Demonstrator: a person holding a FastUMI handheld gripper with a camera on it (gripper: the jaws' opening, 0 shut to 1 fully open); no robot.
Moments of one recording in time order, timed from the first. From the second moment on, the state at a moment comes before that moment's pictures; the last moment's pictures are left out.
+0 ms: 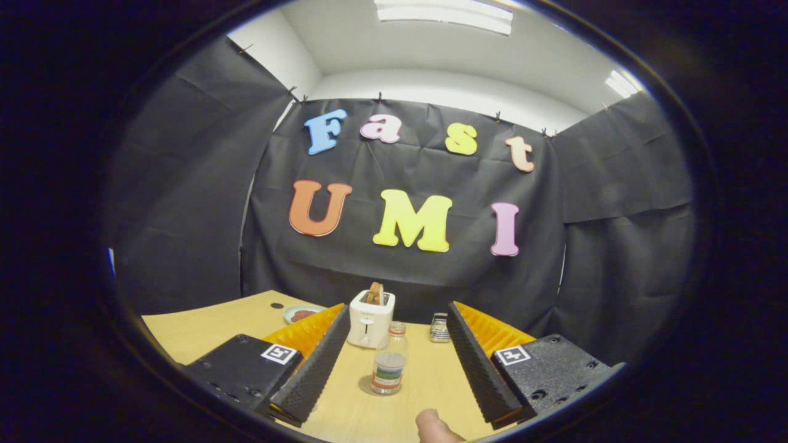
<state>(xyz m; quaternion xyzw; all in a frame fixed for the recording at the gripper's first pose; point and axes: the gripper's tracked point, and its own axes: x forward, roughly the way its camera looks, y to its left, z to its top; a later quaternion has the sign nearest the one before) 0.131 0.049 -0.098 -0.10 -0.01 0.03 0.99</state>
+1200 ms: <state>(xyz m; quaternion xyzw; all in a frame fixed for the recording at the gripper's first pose) 0.041 0.040 -0.008 -0.05 0.01 -0.01 1.00</state>
